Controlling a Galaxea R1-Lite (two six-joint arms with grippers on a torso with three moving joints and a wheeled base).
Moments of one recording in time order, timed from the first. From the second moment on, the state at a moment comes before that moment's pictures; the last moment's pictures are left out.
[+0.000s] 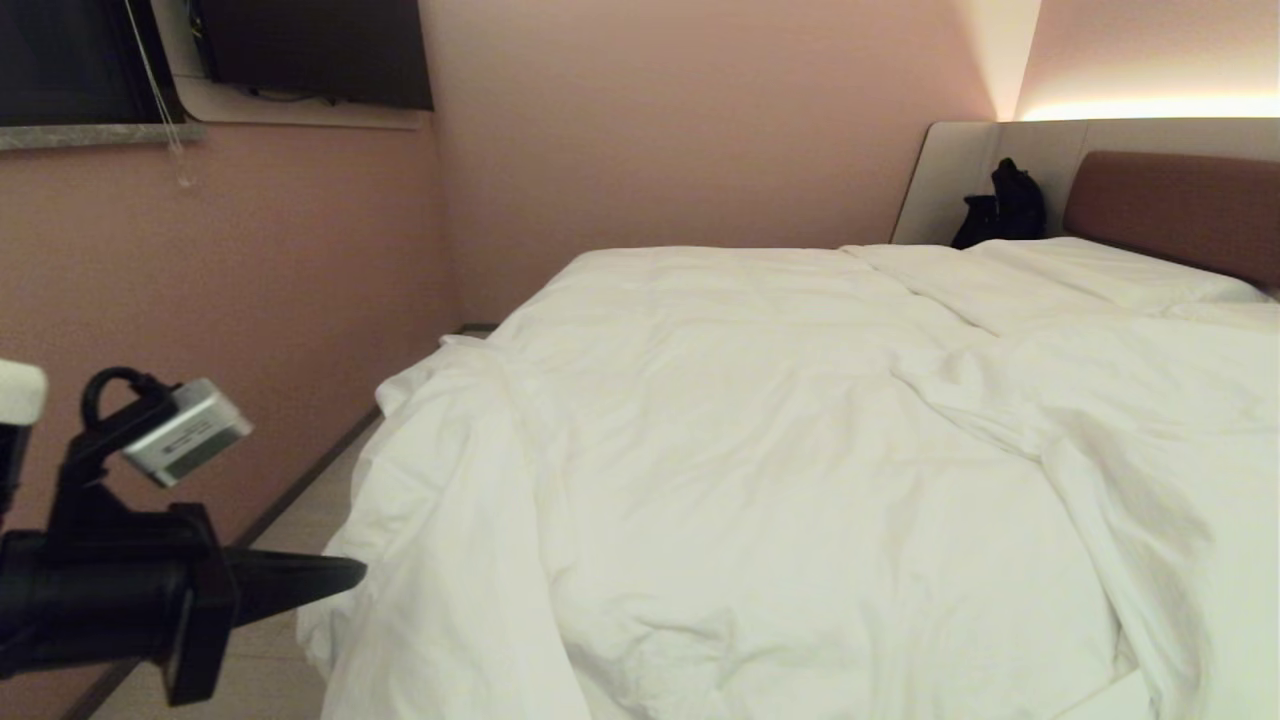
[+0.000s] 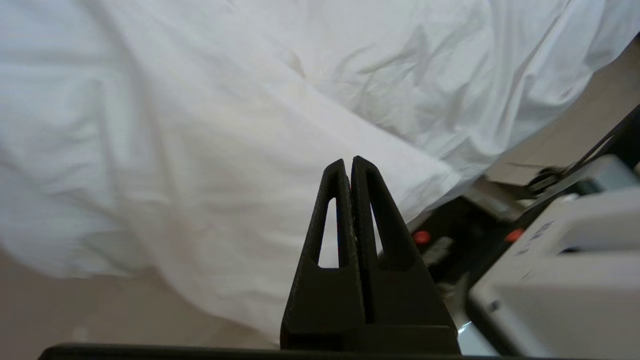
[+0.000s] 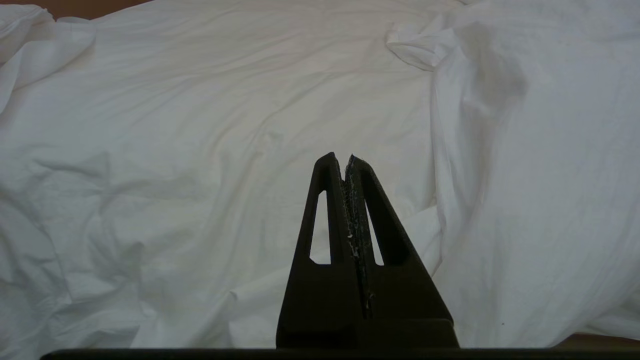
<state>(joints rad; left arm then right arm) -0.09 1.26 -0.75 0.22 -0.61 0.28 0.02 0.00 0.00 0.00 0.00 -0.01</state>
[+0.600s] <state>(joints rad) -0.34 1.59 -0.85 0.04 -0.24 -0.11 0.02 0.00 0.00 0.00 0.01 -0.01</state>
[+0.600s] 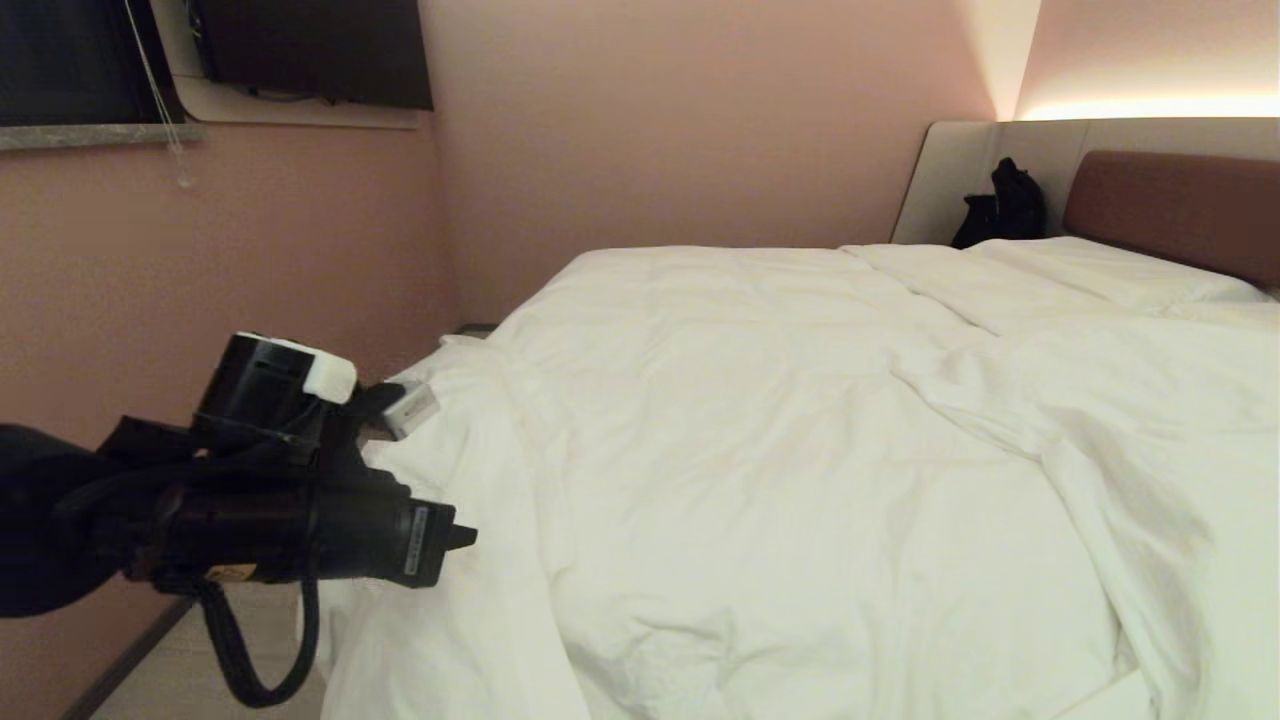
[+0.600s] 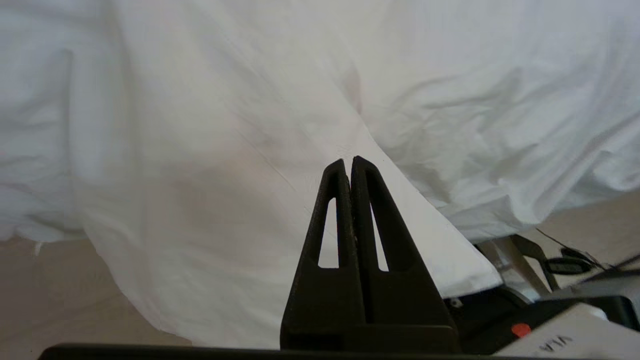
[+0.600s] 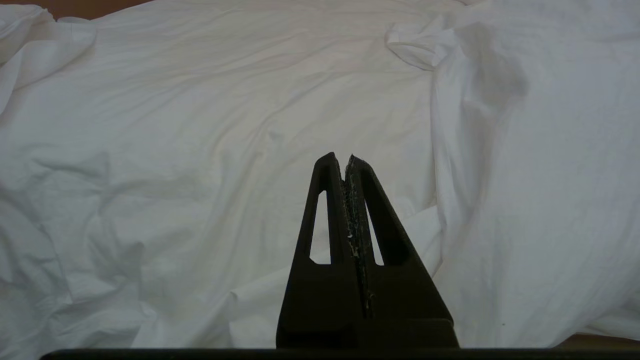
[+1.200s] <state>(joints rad) -0.55 1.72 -0.87 0.05 0.13 -0.16 0.02 0.00 0.00 0.00 0.01 -0.01</state>
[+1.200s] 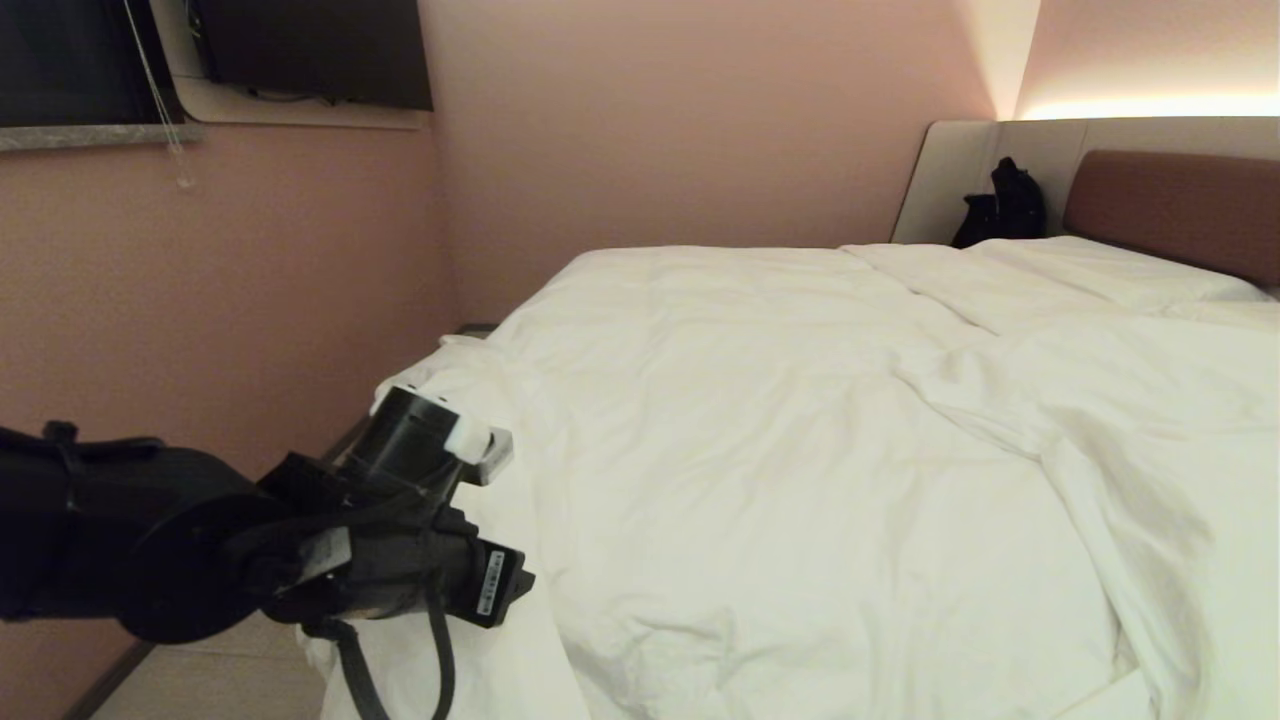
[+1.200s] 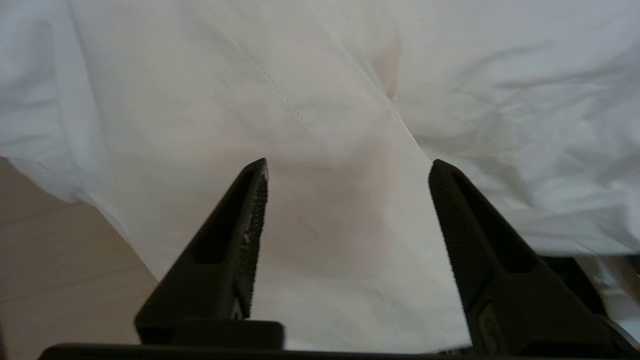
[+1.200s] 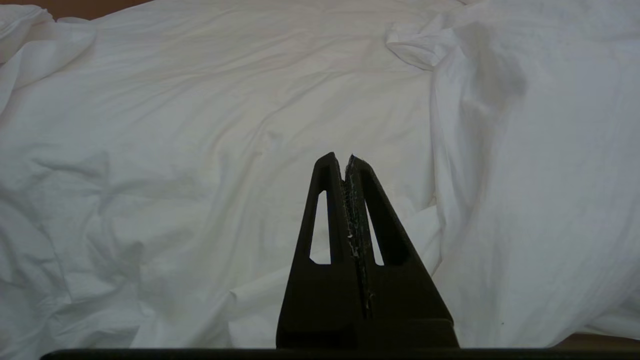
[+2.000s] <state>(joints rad) -0.74 2.07 -1.01 0.05 0.58 -0.37 0.02 0.00 0.00 0.00 0.01 -0.01</state>
